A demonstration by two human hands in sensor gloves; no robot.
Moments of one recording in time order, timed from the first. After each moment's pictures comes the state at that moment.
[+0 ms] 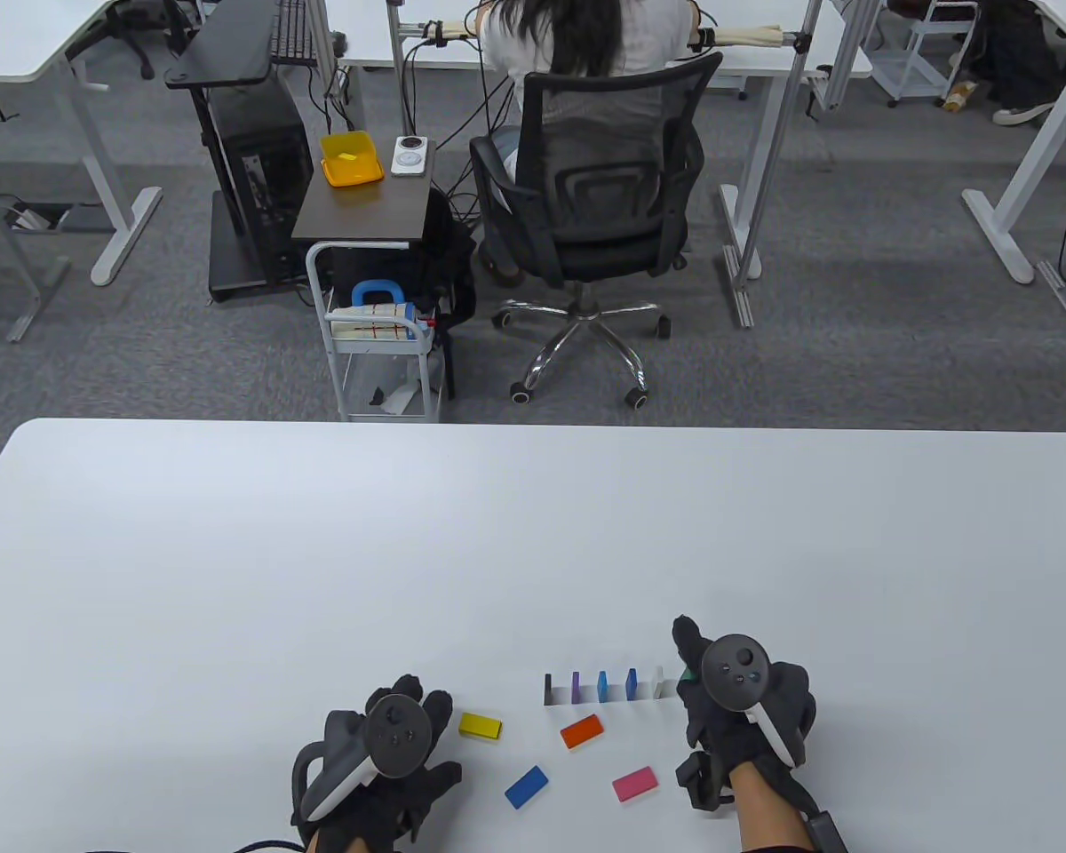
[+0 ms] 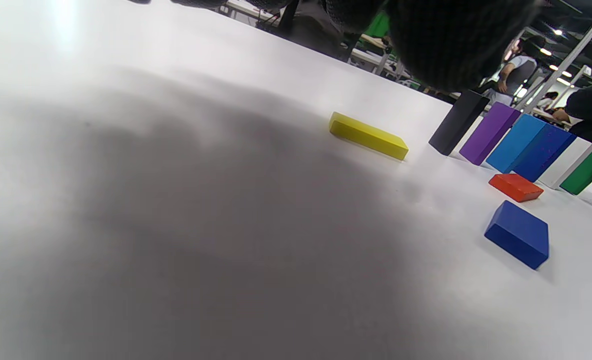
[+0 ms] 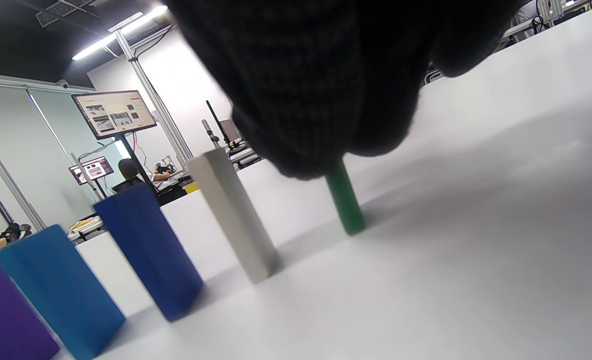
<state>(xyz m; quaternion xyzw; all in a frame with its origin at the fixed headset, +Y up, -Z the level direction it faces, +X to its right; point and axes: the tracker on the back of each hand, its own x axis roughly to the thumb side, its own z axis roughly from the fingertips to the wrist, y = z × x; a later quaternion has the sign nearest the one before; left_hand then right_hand) -0.174 -0.781 -0.268 -0.16 -0.06 0.15 0.97 0.187 -0.772 -0.334 -0.04 -0.04 0.97 0.23</state>
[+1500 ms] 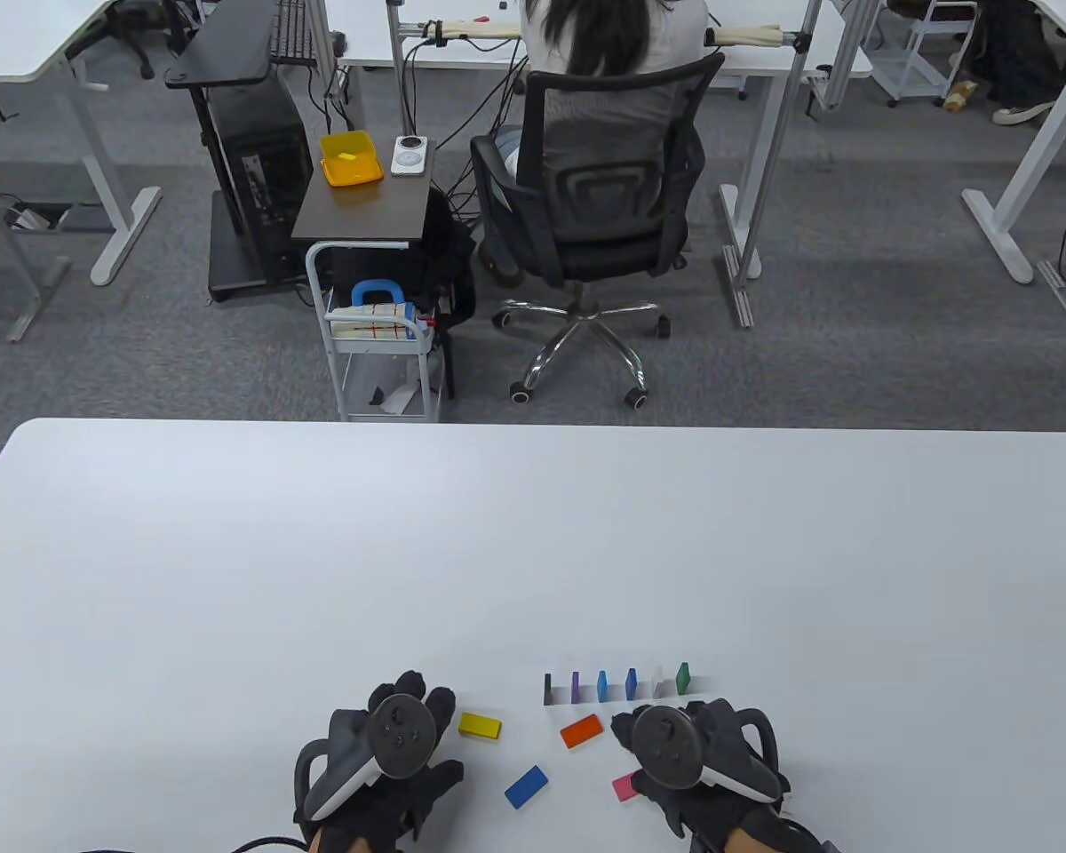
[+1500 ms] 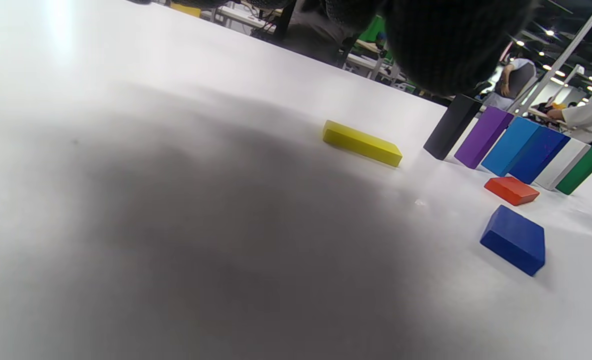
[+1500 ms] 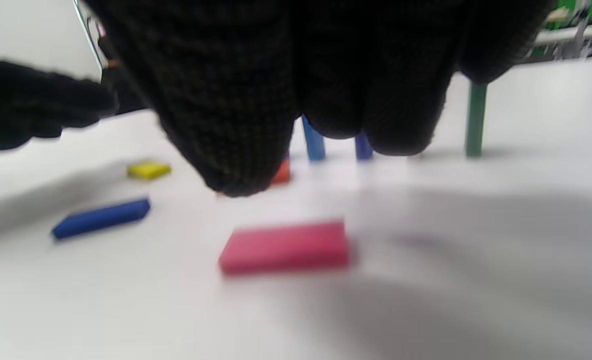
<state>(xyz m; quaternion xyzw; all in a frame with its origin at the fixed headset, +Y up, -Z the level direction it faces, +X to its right) -0.171 -0.777 -0.268 -0.15 -0.06 0.14 0.98 0.117 -0.760 -0.274 0.22 0.10 0.97 0.07</state>
